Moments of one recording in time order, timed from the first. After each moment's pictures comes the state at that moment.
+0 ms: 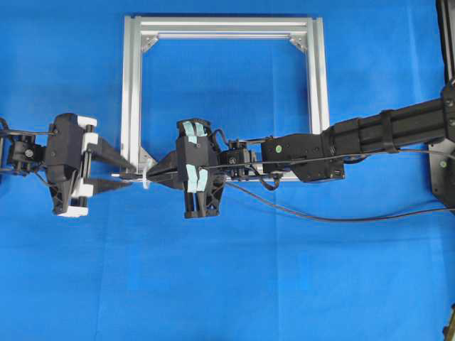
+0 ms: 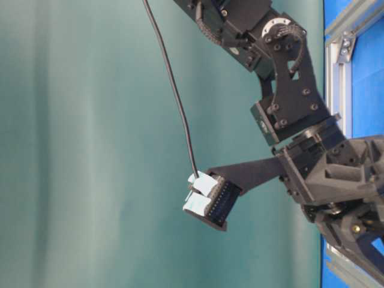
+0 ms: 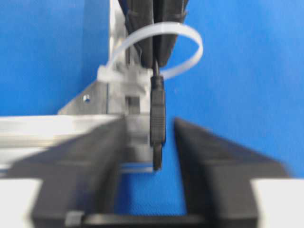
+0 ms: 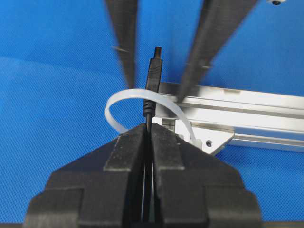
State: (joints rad) left arm -0.11 -0.11 1.25 -0.08 -0.62 -0.02; right arm 0.03 0.45 0.35 -0.05 -0.39 0.13
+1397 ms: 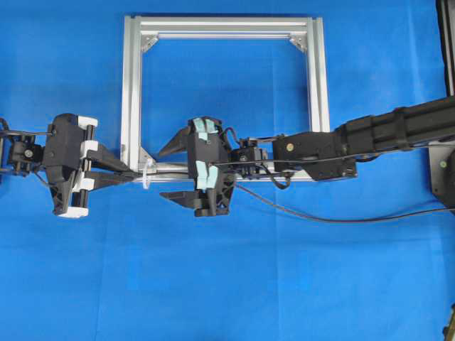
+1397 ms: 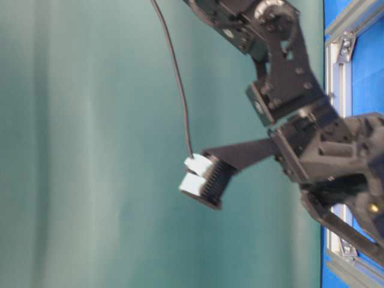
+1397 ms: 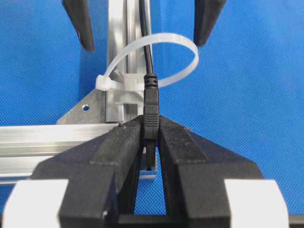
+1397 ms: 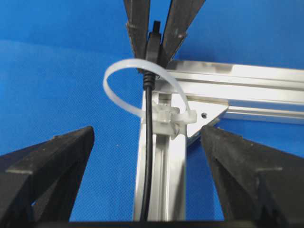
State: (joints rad) left arm -0.12 -0.11 1.25 -0.08 -0.64 -0.01; right arm 0.03 0.39 0.42 -0.04 -0.39 0.14
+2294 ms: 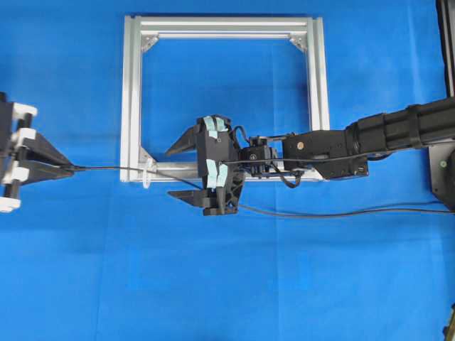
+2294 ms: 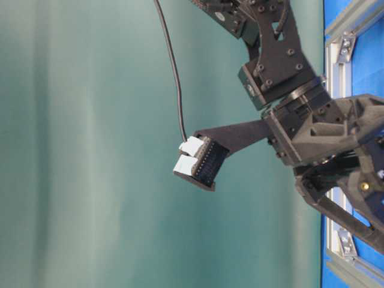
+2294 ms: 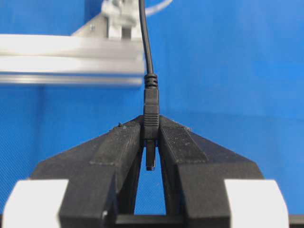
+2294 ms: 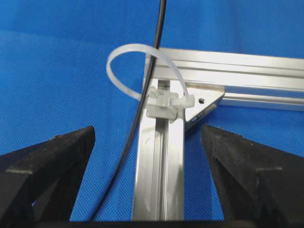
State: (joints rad) left arm -0.11 -0.89 1.39 -0.08 0.04 -0.08; right arm 0.03 0.36 0.46 -0.03 -0.39 0.14
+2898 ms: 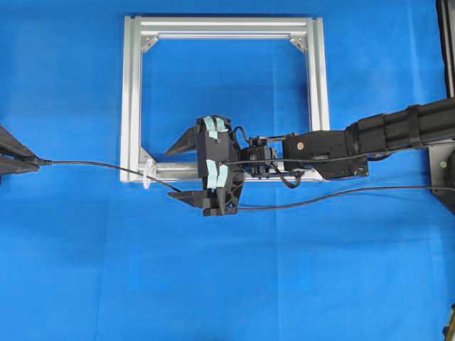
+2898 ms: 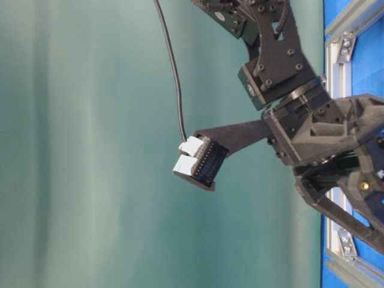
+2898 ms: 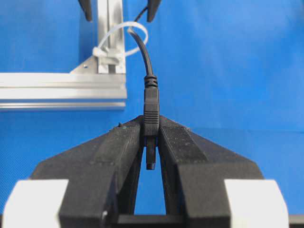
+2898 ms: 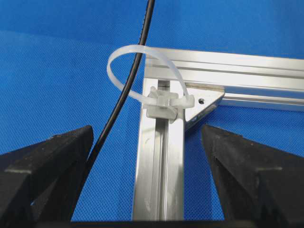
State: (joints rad) left arm -0.11 -1.29 1.31 -0.08 0.42 -0.08; right arm 0.03 0.36 0.46 -0.04 -0.39 0.14
